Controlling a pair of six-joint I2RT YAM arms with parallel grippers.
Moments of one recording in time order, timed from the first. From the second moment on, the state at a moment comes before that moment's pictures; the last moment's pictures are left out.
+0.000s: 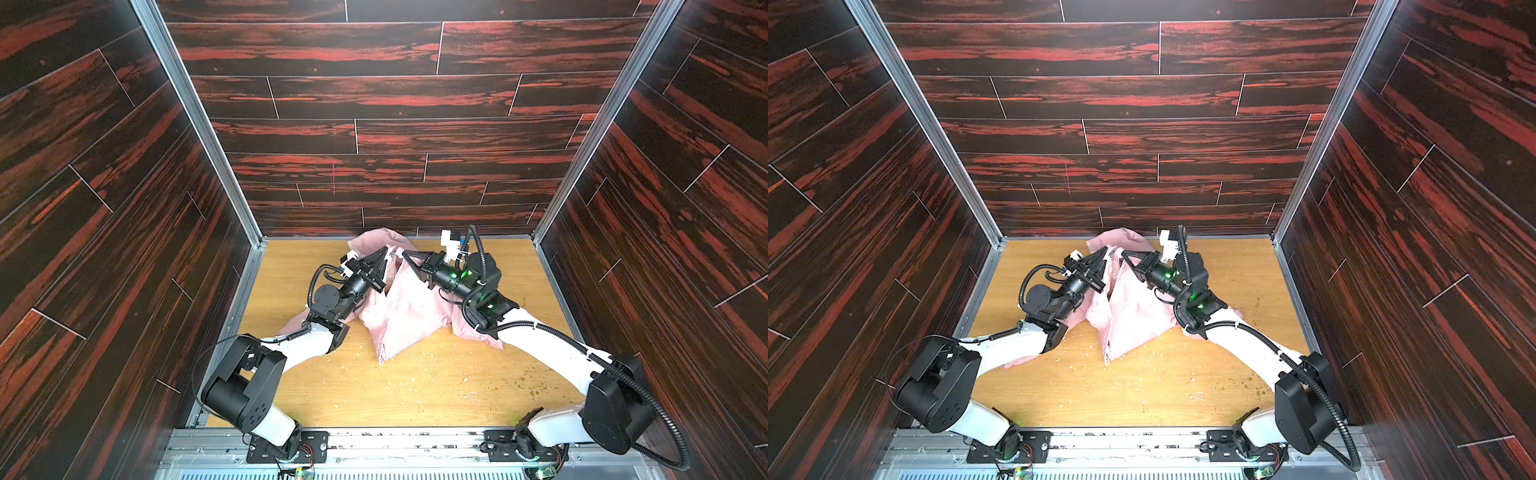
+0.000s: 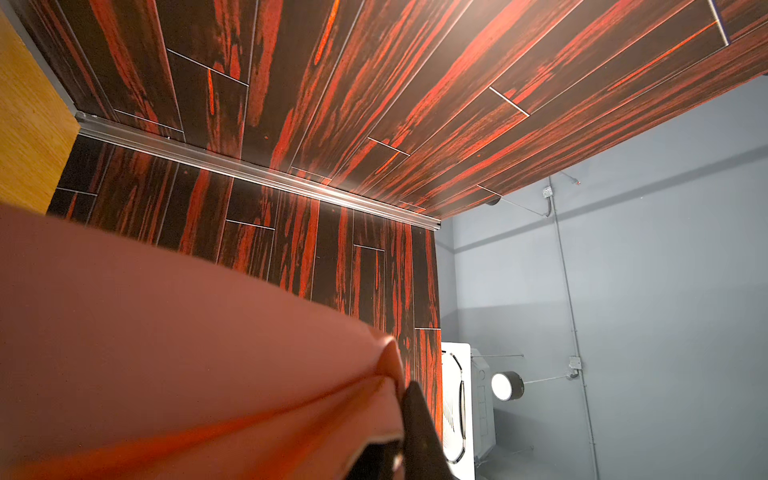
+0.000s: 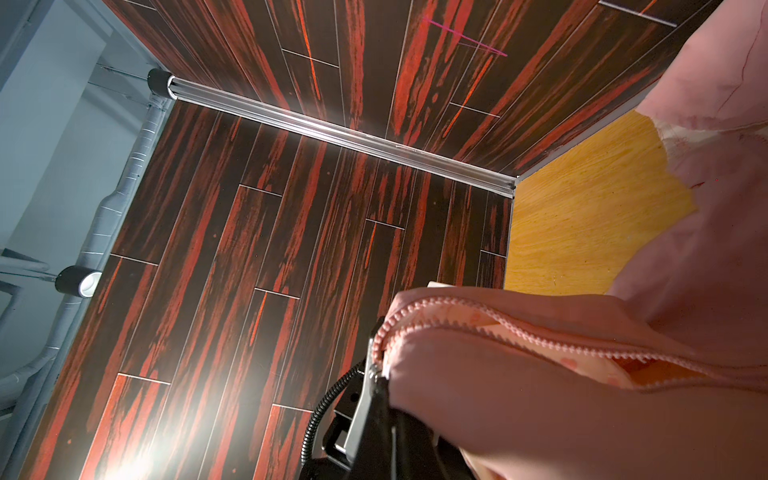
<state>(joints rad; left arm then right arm) -0.50 1.55 0.75 1.25 0.23 -2.08 0.63 1.43 1.04 0.45 -0.35 1.32</state>
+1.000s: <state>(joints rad) -0.50 1.55 0.75 1.25 0.23 -2.08 0.64 1.43 1.06 0.44 -0.32 1.32</state>
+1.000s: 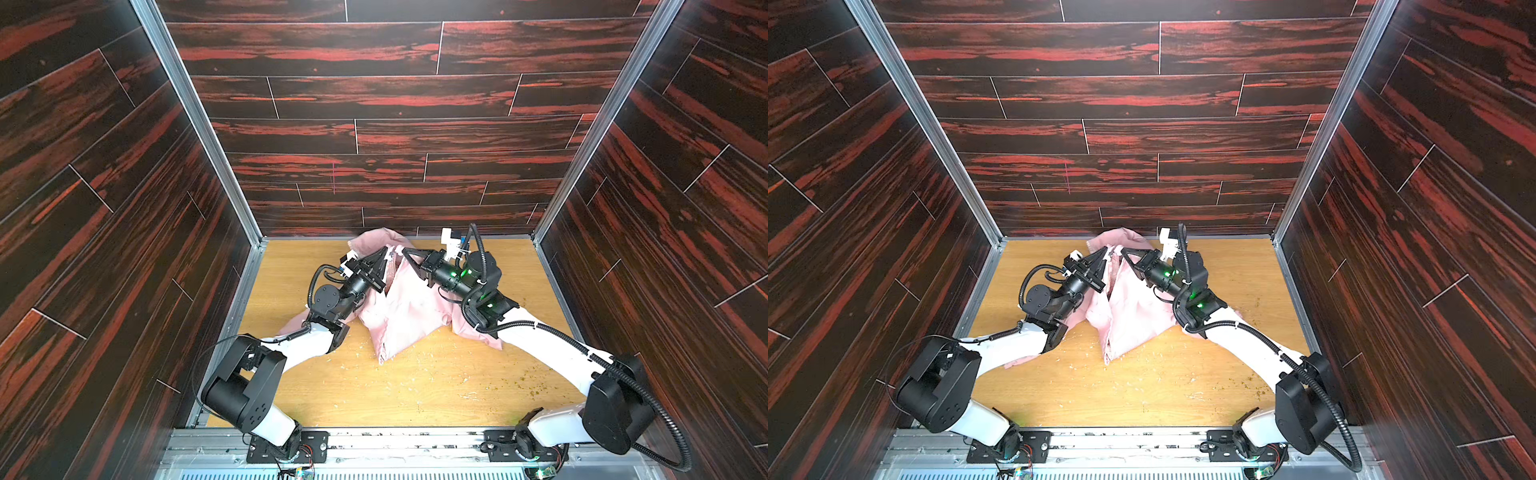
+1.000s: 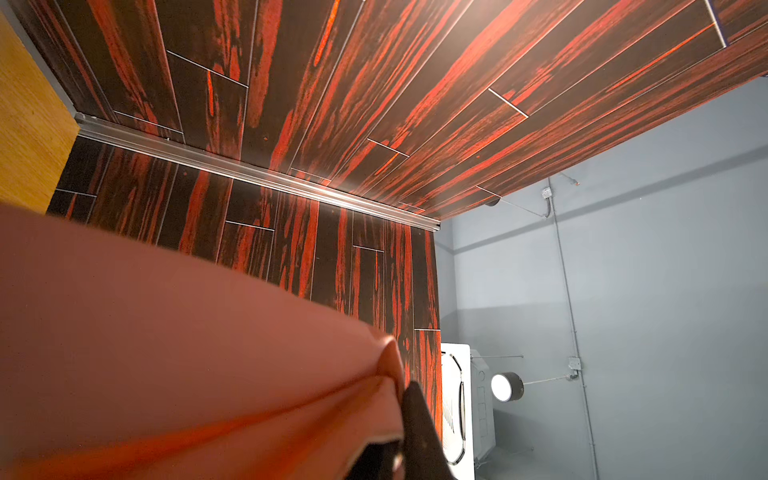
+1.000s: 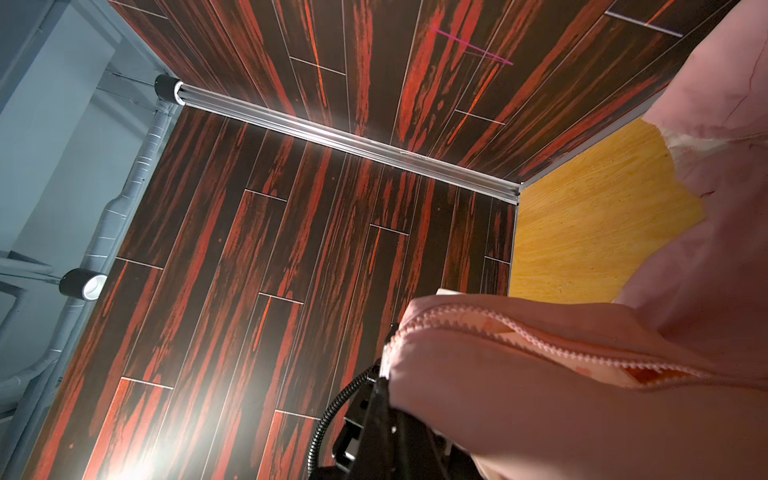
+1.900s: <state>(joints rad) -0.50 1.55 0.76 1.25 0.23 -2.08 0.65 1.43 1.06 0.44 -0.34 1.33</state>
